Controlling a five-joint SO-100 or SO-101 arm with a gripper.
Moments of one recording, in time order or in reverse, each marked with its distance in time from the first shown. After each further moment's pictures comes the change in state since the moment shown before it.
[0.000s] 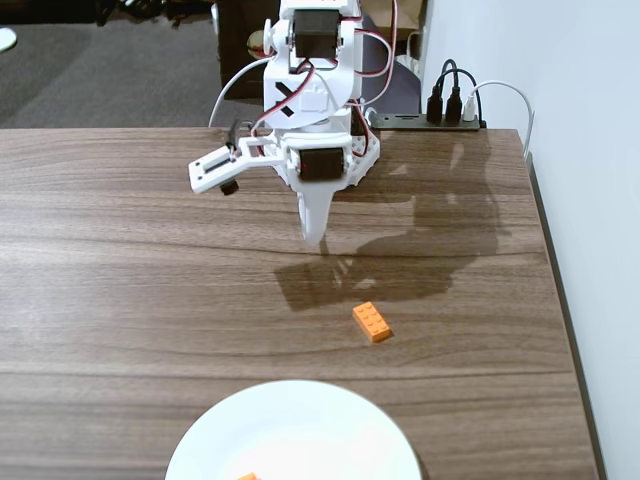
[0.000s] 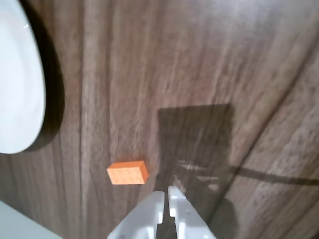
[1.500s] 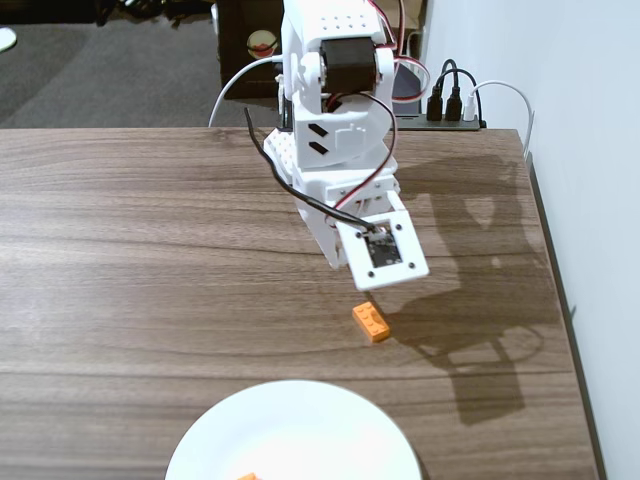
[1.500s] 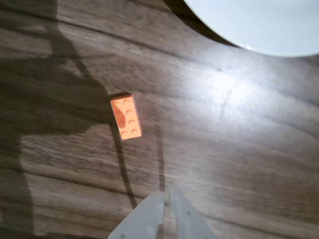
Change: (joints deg) arm -8.3 -35.9 -38.6 18.5 -88.2
